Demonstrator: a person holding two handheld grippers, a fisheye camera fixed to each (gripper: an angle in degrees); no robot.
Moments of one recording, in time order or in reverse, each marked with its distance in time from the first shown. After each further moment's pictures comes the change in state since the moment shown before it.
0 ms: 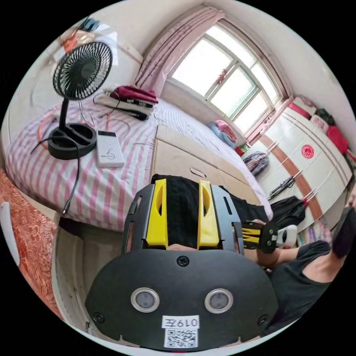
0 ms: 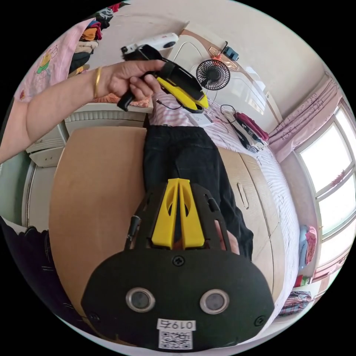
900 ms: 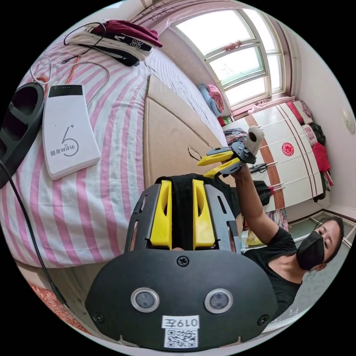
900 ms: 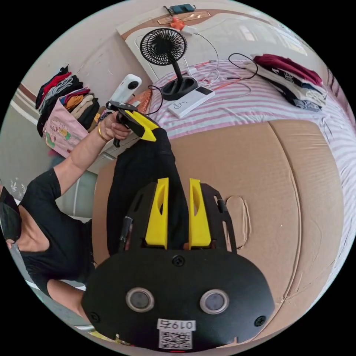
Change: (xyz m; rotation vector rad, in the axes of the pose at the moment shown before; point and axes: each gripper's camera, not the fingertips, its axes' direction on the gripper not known) left arm -0.204 -0.055 0.229 -0.308 0.212 -0.046; right arm 0.490 -0.052 0.253 -0.163 -0.829 0.148
